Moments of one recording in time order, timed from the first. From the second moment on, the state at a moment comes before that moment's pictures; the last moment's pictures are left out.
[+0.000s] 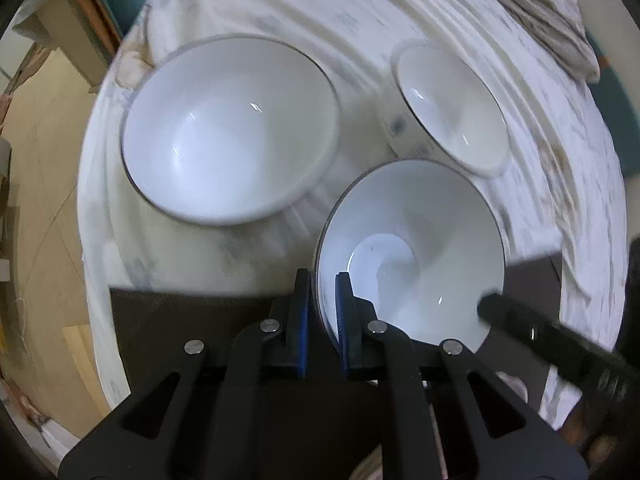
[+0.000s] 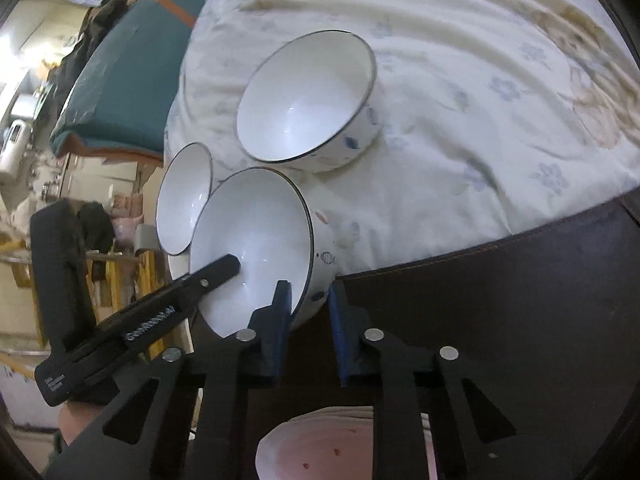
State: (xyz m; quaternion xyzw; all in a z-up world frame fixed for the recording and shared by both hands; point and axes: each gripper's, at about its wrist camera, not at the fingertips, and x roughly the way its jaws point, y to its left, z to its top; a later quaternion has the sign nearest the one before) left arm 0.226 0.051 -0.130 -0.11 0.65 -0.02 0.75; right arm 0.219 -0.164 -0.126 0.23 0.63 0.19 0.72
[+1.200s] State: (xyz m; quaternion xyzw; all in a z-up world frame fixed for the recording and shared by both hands) left arm 0.191 0.007 -0.049 -0.07 0.59 -0.07 0.80; right arm 0.205 -0.190 -0.081 0.20 0.60 0.17 0.76
